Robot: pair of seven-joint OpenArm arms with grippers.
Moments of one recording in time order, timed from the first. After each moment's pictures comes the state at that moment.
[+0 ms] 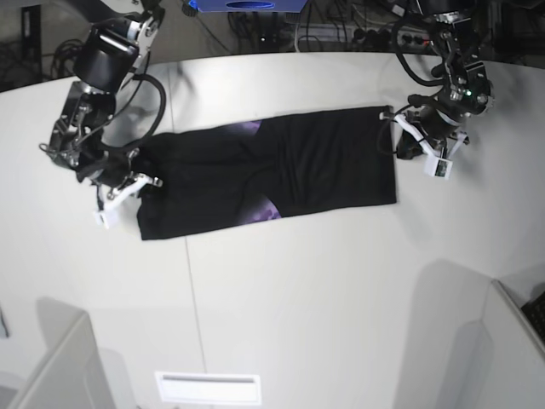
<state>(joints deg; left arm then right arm) 15.8 -11.0 -21.3 89.3 -18.7 -33.1 40.3 8.0 3.4 30.8 69.2 29.0 30.5 -64.6</state>
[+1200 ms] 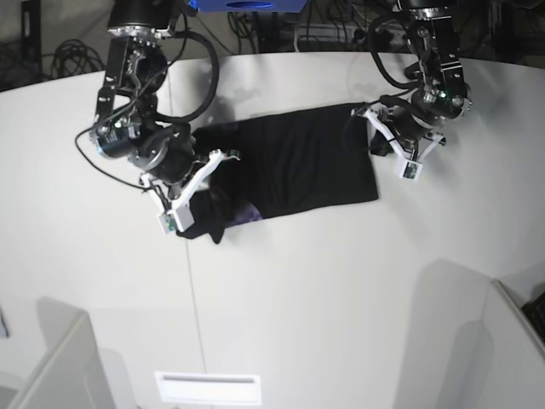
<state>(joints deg) 16.0 -6.9 -15.9 96.5 -16.5 -29.5 47.8 -6.2 -4.5 5.4 109.5 24.8 19.3 -66.8</state>
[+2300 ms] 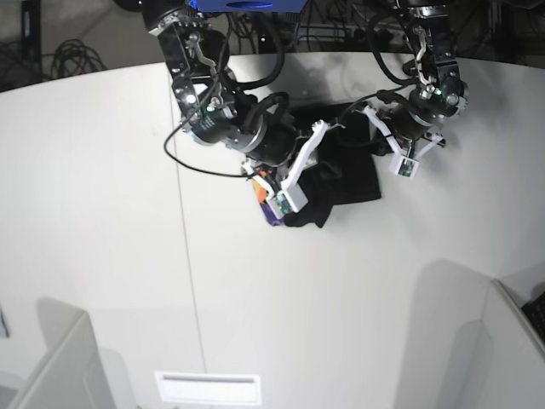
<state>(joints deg) 16.9 -6.5 -15.4 95.6 -10.5 -29.7 44.0 -6.3 -5.1 -25.9 107.6 24.6 4.1 -56.0</state>
